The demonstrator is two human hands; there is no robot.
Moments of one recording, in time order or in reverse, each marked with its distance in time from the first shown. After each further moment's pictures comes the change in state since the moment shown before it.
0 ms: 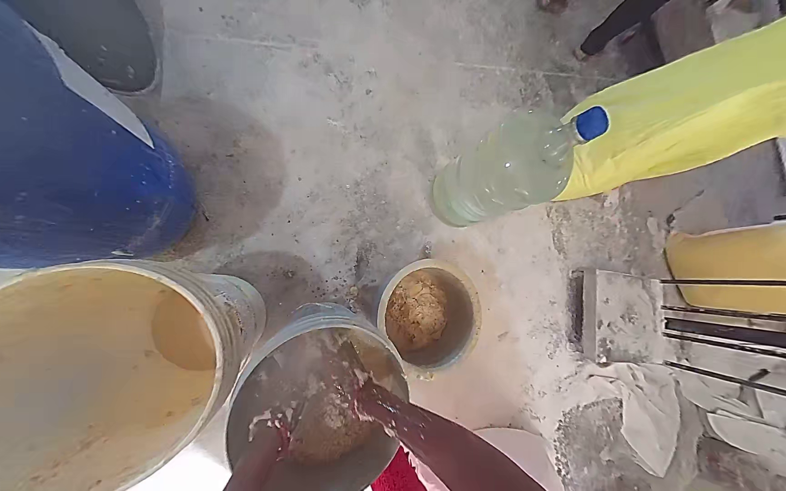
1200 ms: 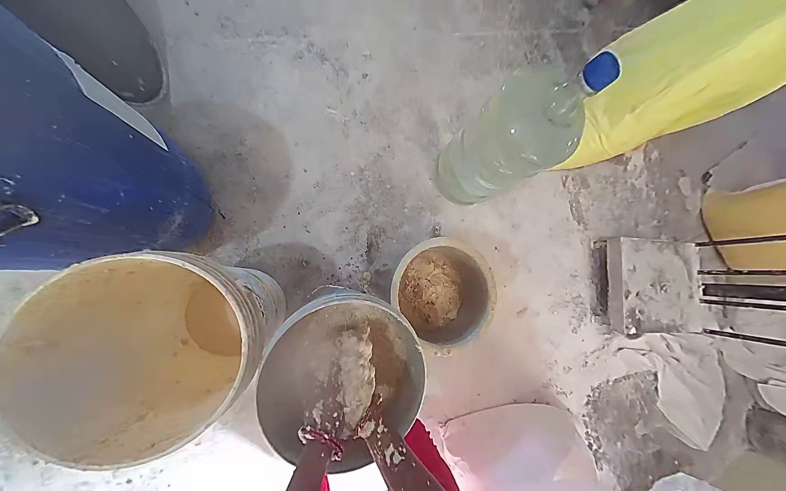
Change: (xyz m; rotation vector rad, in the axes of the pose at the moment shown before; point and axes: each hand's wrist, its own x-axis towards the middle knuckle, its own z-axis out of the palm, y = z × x) left_hand -0.048 -0.007 0.054 -0.215 0.099 0.224; right_hand -0.070 0.062 0.125 0.571 0.368 -0.211
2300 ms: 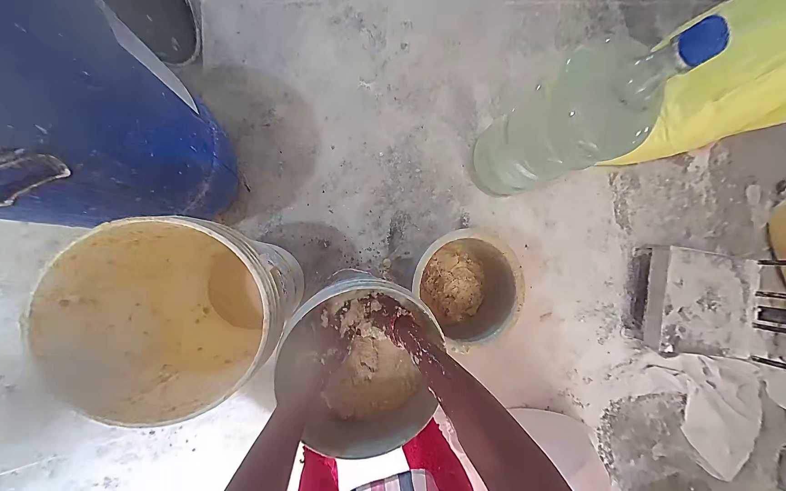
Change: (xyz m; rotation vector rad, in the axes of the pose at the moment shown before) left_hand 0.094 -0.004 -0.052 0.366 -0.069 -0.201; right_hand 0.205 -0.062 -0.030 -0.891 -0.196 0.175
